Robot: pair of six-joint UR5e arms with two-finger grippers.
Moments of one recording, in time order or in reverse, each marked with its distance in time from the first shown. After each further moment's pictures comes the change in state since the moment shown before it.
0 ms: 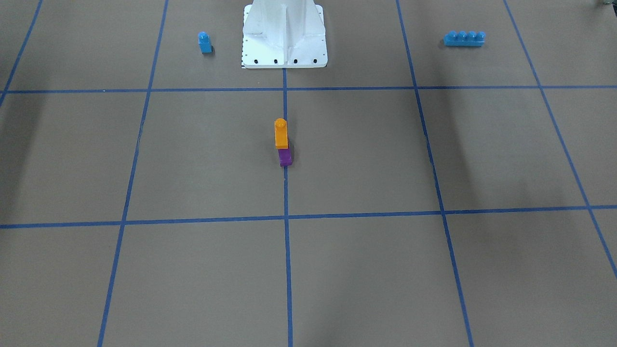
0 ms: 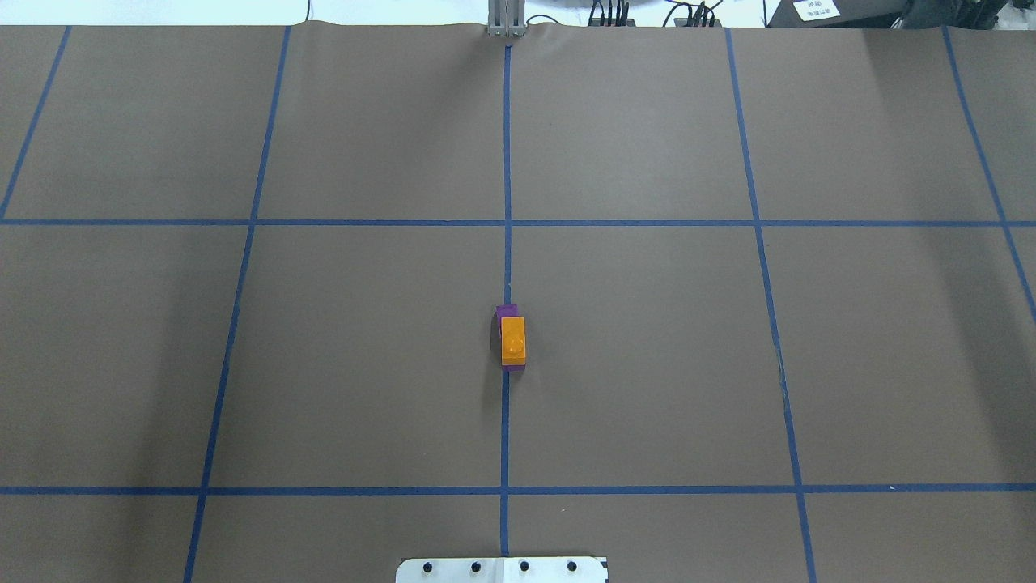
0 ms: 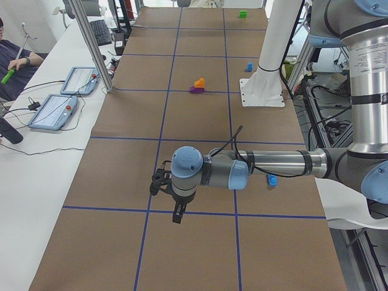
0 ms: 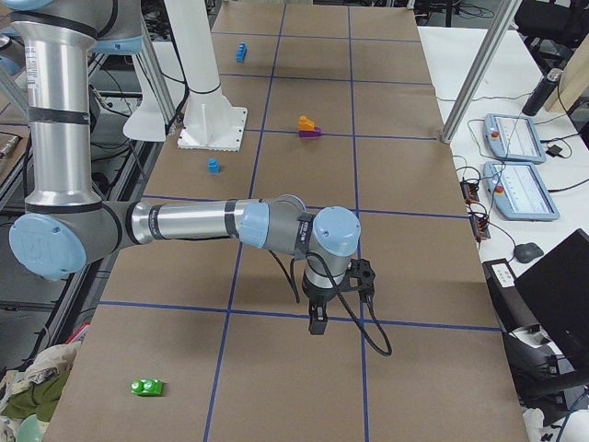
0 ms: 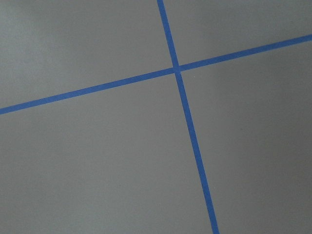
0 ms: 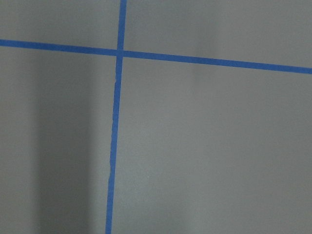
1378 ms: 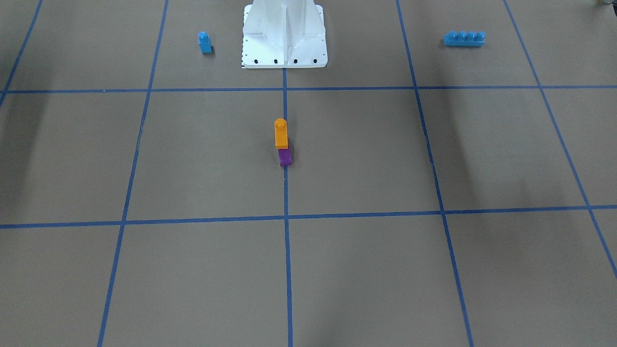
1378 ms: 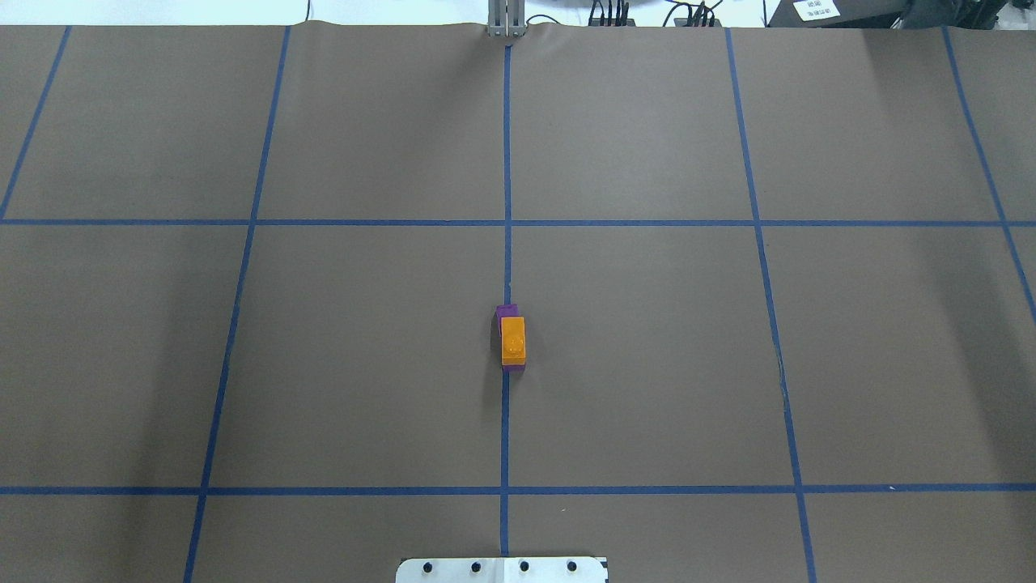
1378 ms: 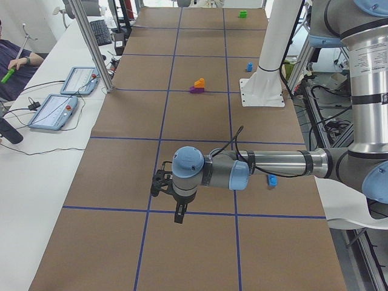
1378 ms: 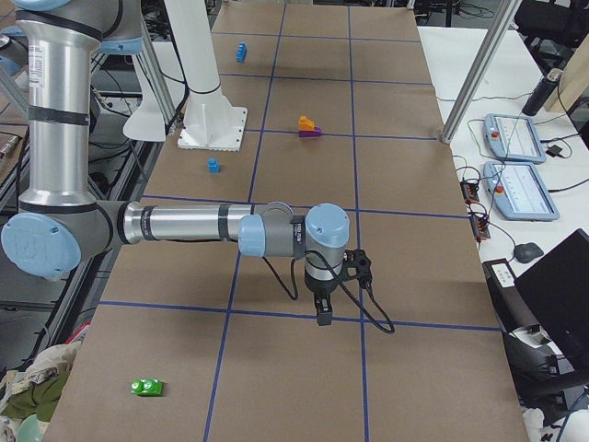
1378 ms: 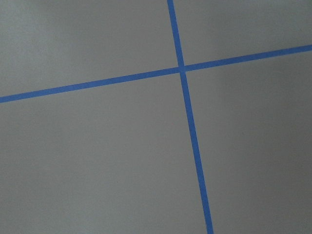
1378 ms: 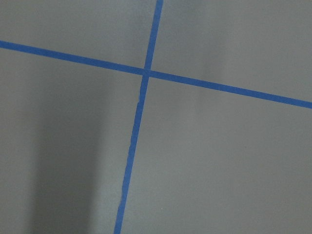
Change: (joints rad) left arm 0.004 0.007 -0.003 -0.006 0.000 -0.028; right arm -0.102 -0.064 0.006 0.251 0.006 0.104
